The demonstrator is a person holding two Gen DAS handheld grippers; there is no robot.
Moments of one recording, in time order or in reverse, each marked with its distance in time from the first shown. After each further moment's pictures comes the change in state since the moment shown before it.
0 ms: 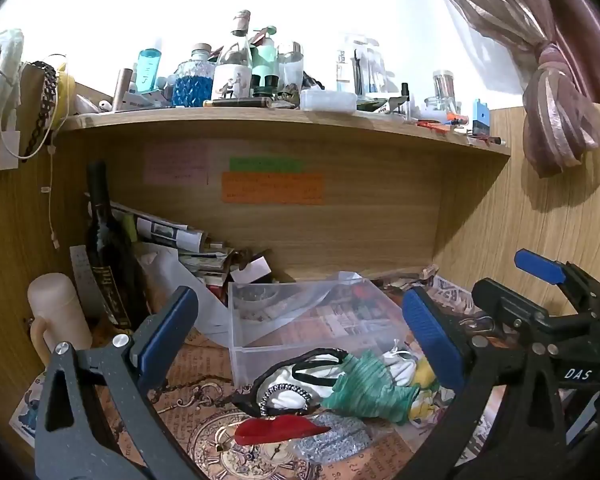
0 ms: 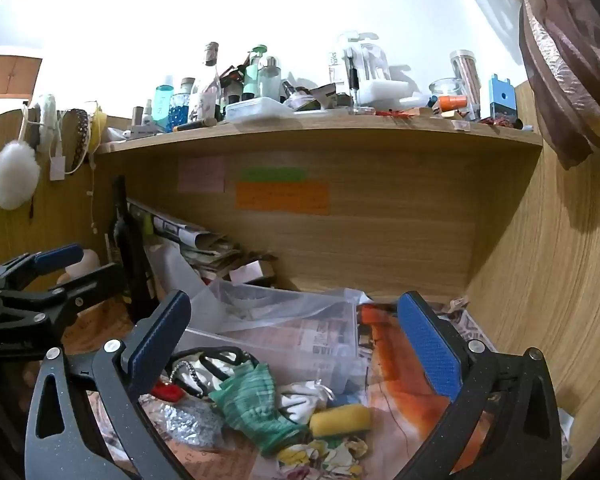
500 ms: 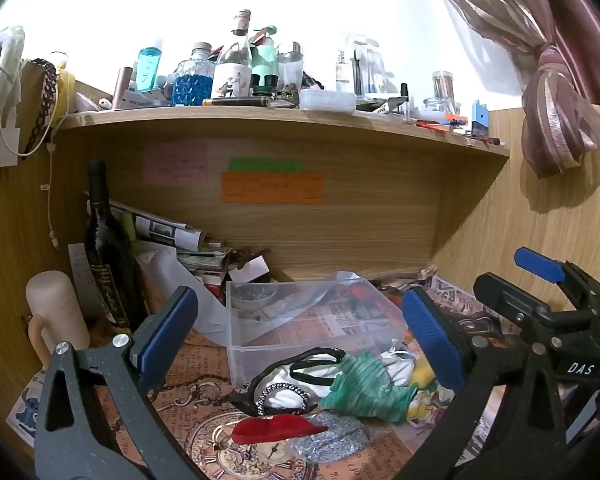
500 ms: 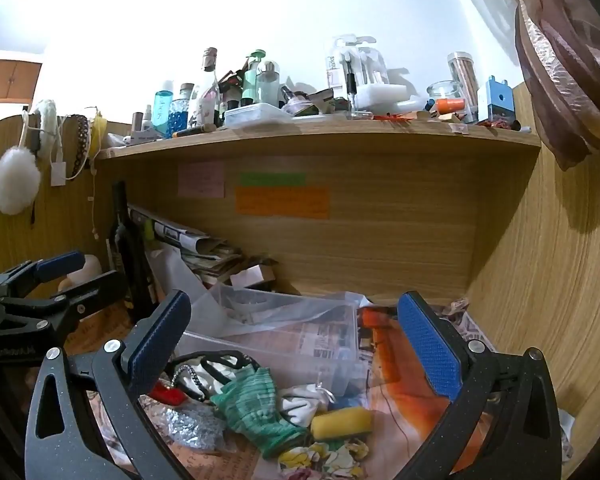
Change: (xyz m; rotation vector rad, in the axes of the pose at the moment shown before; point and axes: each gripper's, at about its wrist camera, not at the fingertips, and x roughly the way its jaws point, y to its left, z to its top) left arm -0.001 -0.003 0.002 0.001 0.008 -0.002; right arm -0.001 -0.005 0.001 0.011 -0.006 -0.007
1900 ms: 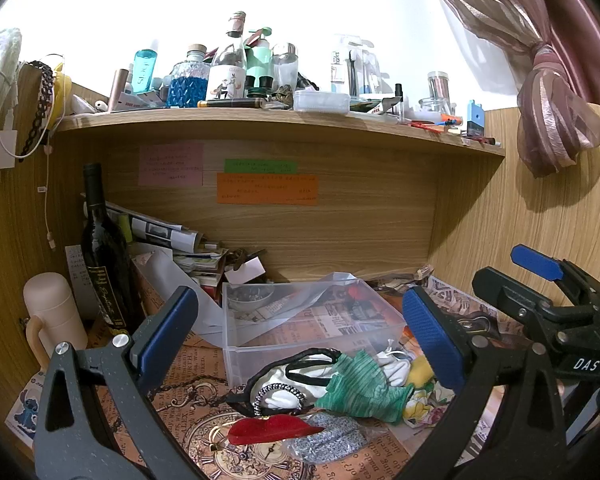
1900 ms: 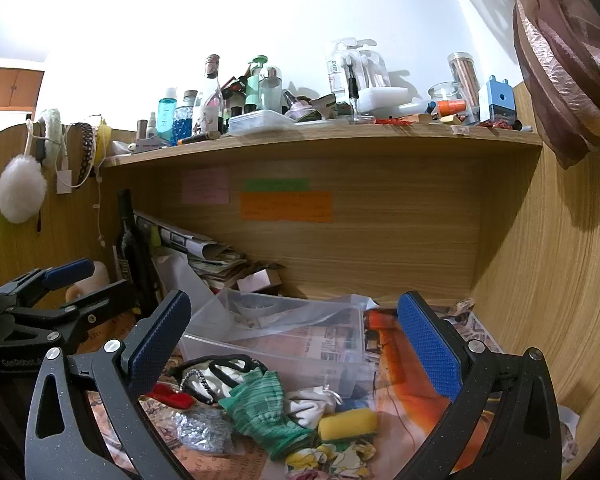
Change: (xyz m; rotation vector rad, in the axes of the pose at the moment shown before) left arm 0.001 -0.004 -0.002 0.004 -0.003 -0.009; right arm -0.003 0.001 0.001 0.015 -0.017 0.018
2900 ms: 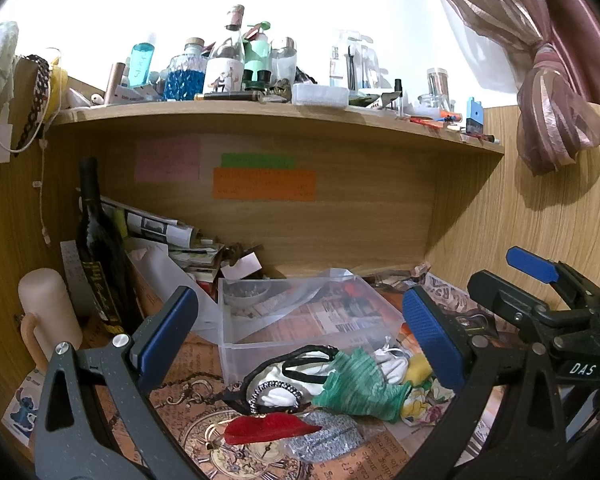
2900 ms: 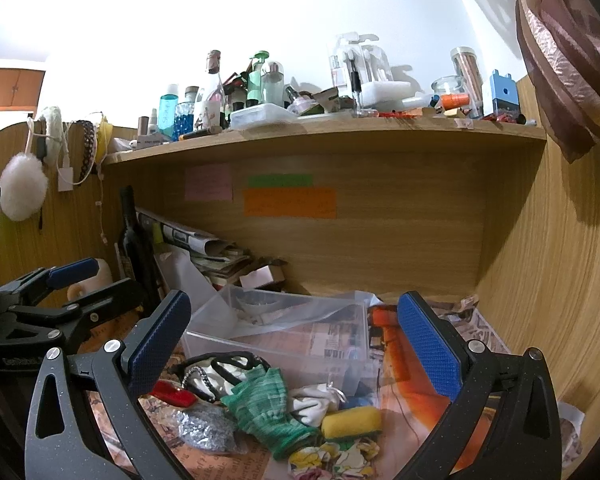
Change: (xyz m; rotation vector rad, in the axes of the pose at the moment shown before) left arm 0.004 0.000 -0.003 -0.010 0.019 -0.010; right arm 0.004 0.002 -0.003 0.002 0.014 0.003
